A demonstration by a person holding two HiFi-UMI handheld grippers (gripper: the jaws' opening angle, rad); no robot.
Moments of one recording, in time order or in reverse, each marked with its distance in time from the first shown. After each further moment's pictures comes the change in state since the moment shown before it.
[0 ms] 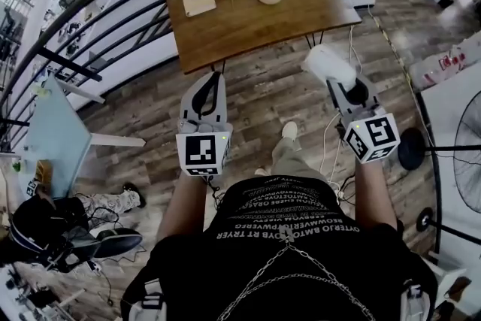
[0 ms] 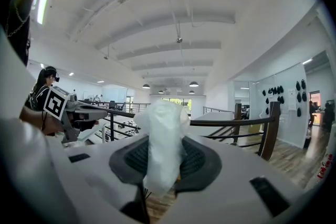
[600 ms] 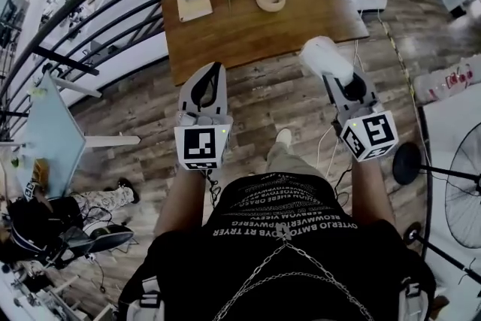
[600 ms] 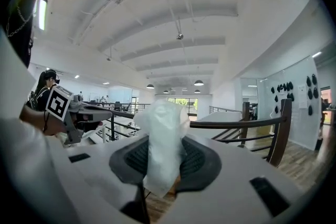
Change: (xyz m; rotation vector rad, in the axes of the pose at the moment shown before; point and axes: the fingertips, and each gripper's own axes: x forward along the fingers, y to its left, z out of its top) left arm 0.126 0.006 0.005 -0.004 0.027 0.044; right arm 0.098 -0.083 0.007 -0.010 -0.008 0.085
